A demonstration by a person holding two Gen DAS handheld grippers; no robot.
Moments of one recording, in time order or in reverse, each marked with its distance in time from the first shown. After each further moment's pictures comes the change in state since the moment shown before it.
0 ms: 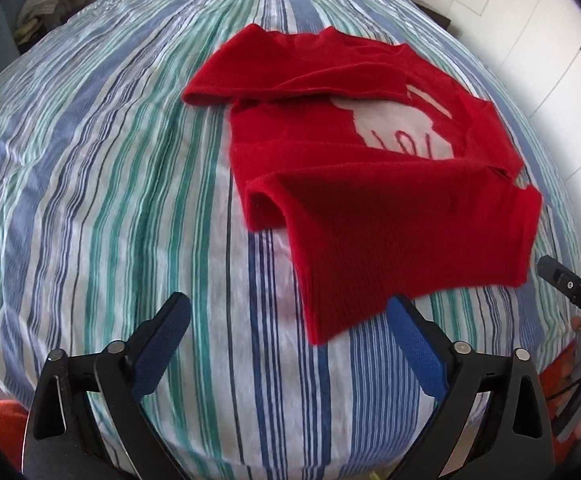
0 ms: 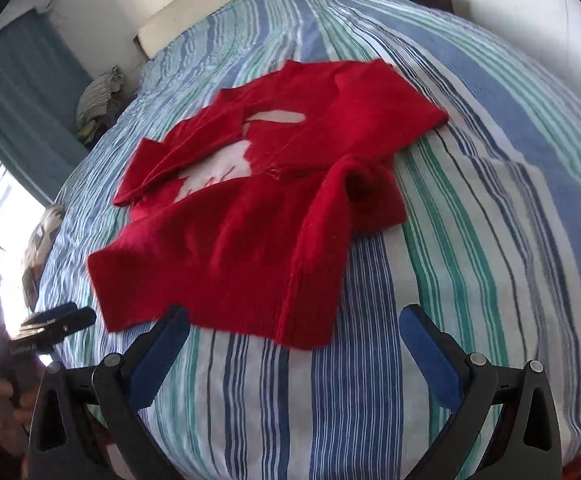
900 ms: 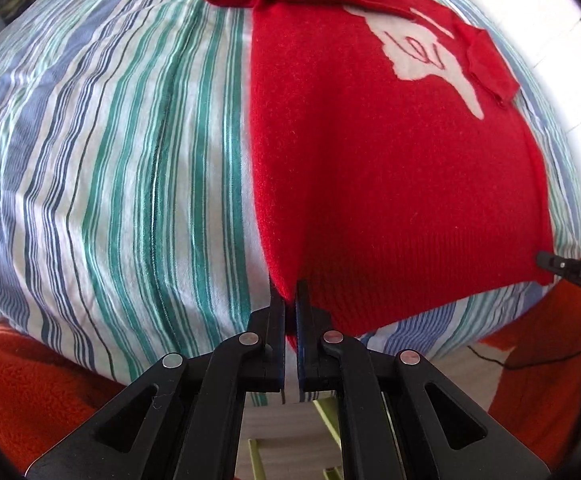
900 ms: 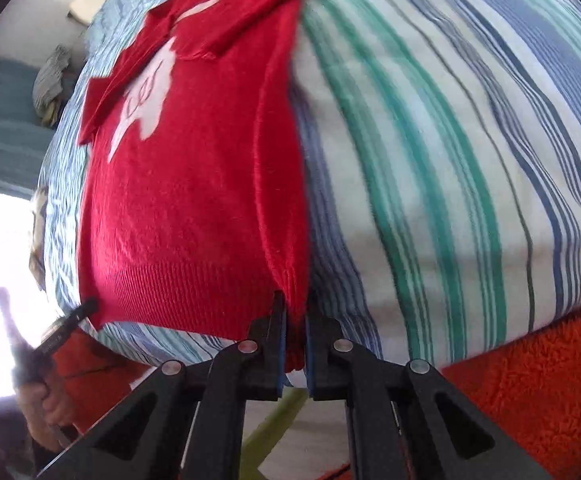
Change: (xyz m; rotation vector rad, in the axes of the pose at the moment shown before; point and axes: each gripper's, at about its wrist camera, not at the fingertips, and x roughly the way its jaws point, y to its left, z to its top) left arm -0.018 0.025 -0.091 0.036 0.179 -0.008; right arm -0.012 -0.036 -0.080 0.215 0.346 -0.006
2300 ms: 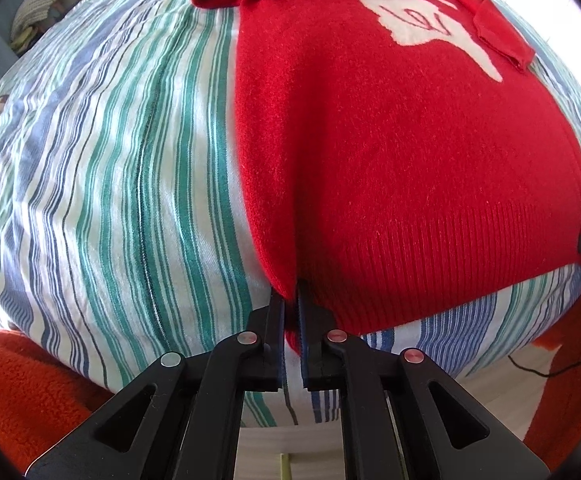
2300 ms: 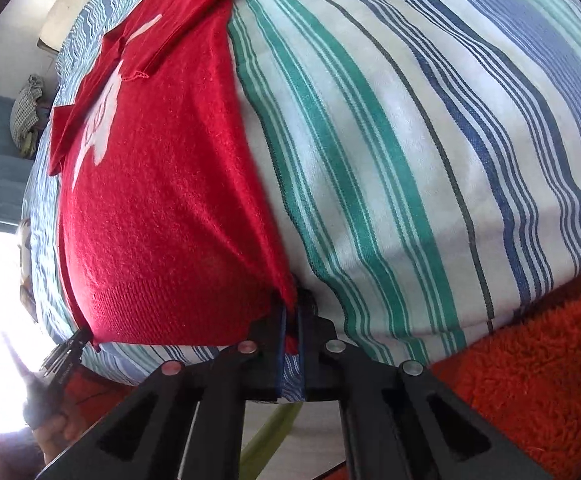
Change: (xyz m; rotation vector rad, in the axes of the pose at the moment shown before) left arm 0.031 -0.026 -0.021 0.068 -0.050 0.154; right arm -0.019 -0.059 -0.010 0.073 -0.021 -0.029
